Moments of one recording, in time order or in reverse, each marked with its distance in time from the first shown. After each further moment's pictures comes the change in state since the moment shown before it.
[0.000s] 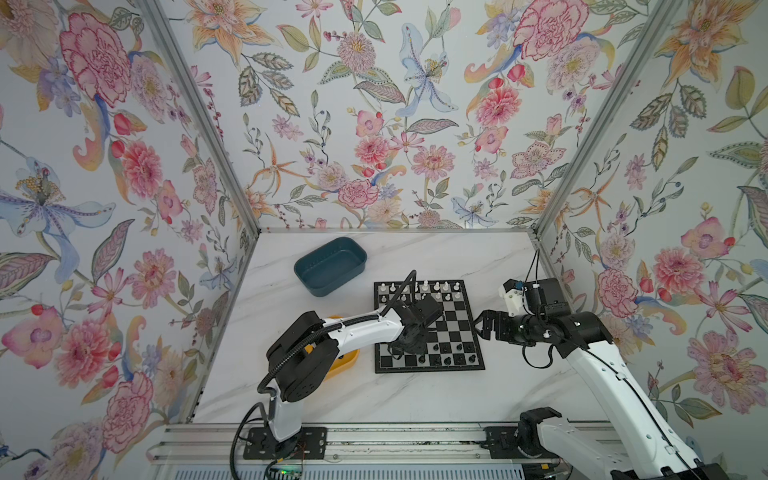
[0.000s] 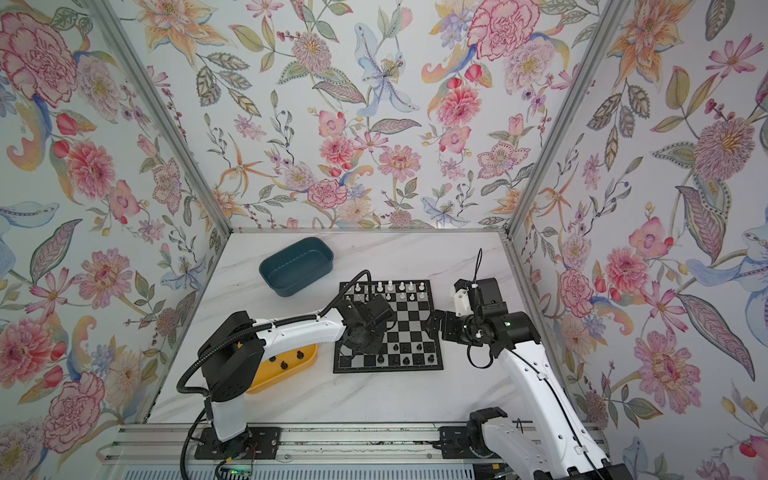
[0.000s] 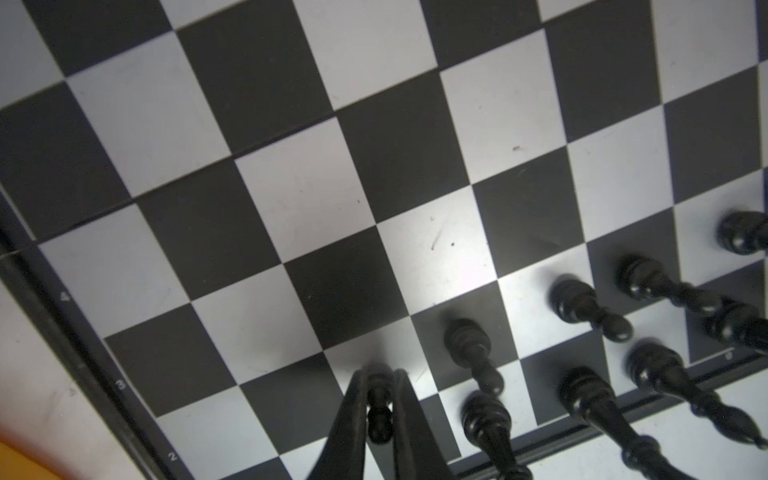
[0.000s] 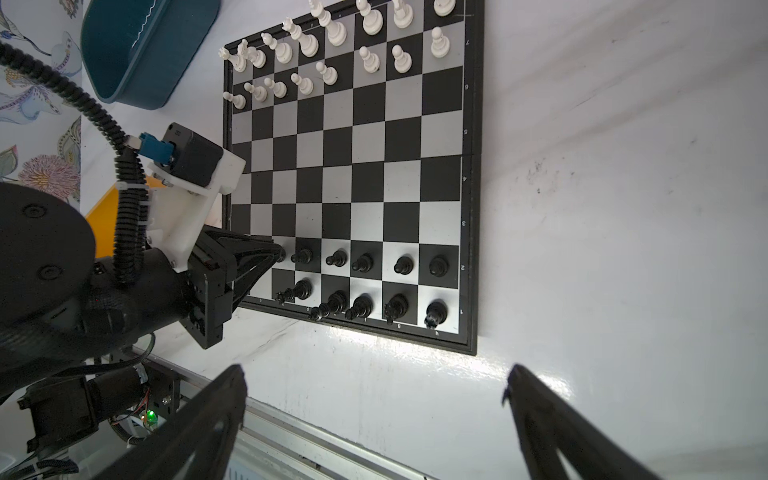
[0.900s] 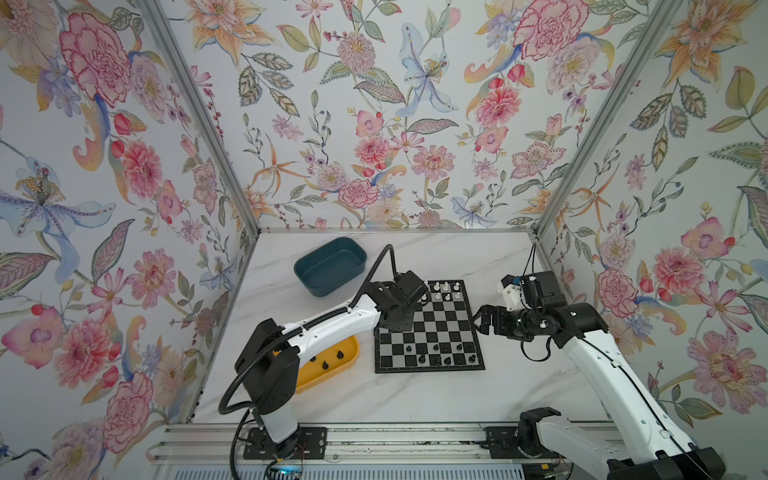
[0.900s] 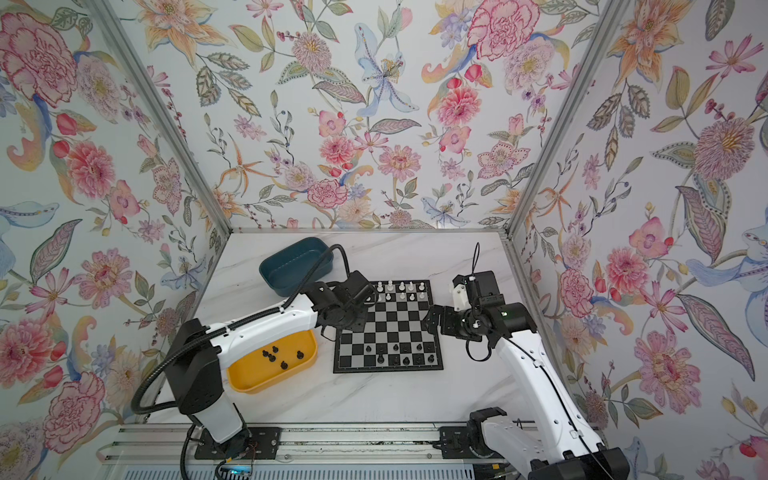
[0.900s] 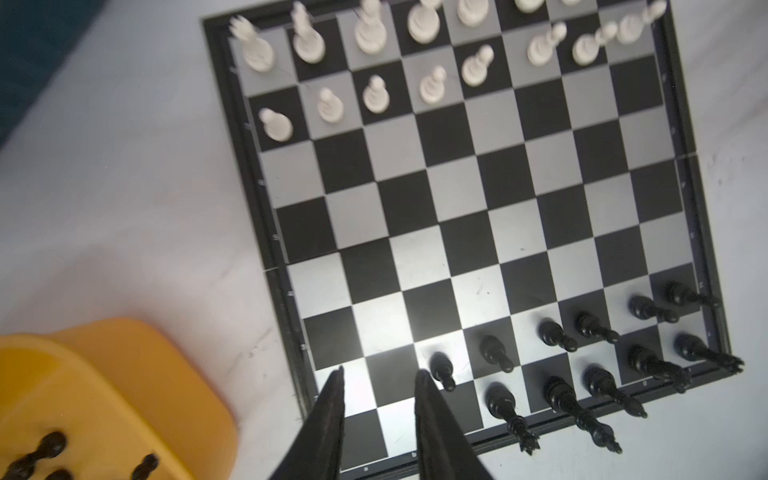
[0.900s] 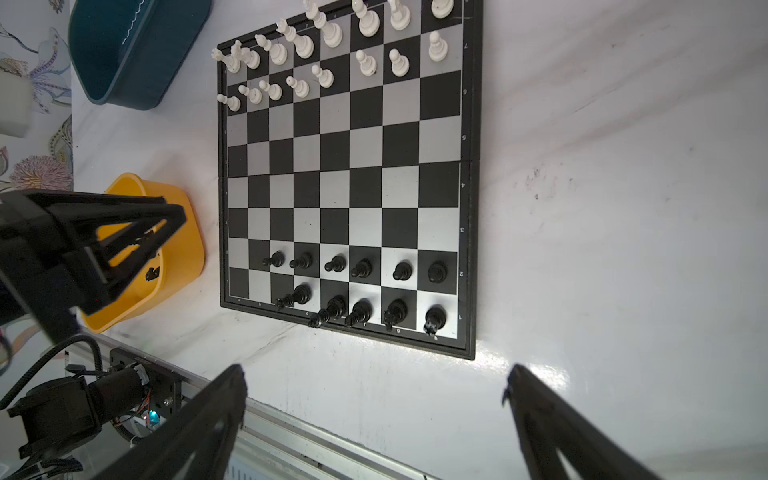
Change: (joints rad) left arm 0.141 -0.266 0.003 -0.100 -0.154 -0.002; right arm 0.006 0.090 0.068 -0.003 0.004 -0.006
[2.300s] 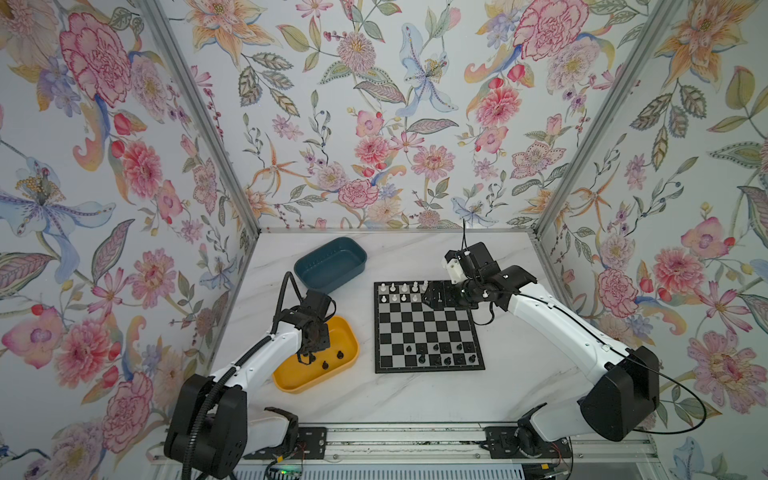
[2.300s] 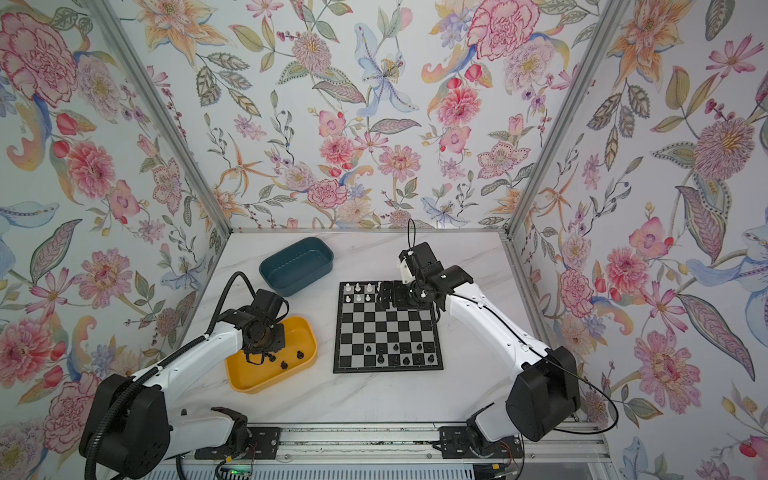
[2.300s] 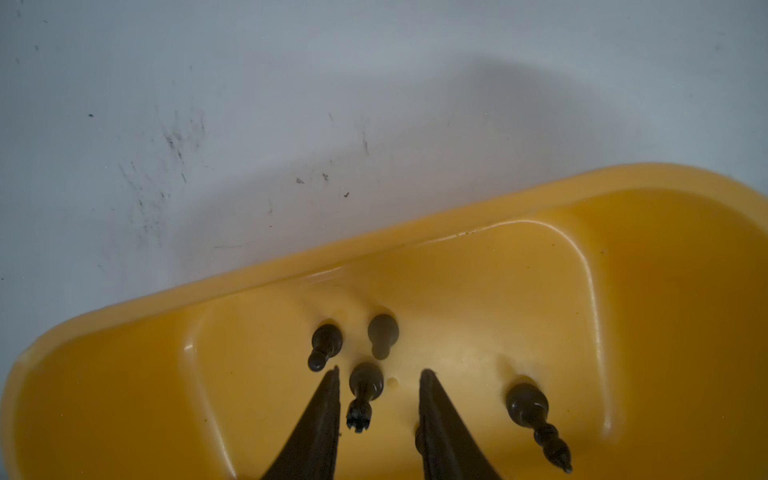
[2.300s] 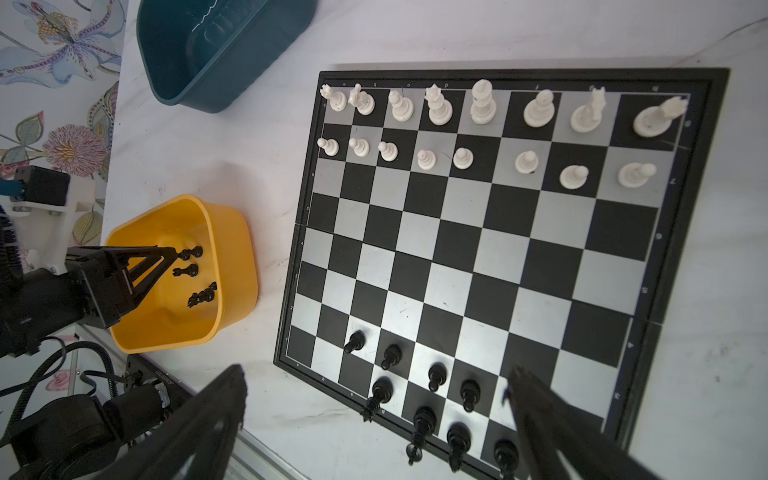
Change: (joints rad) left arm 0.530 -0.352 -0.614 0.099 0.025 0.149; right arm 0.309 0.400 0.256 0.212 0.077 0.118
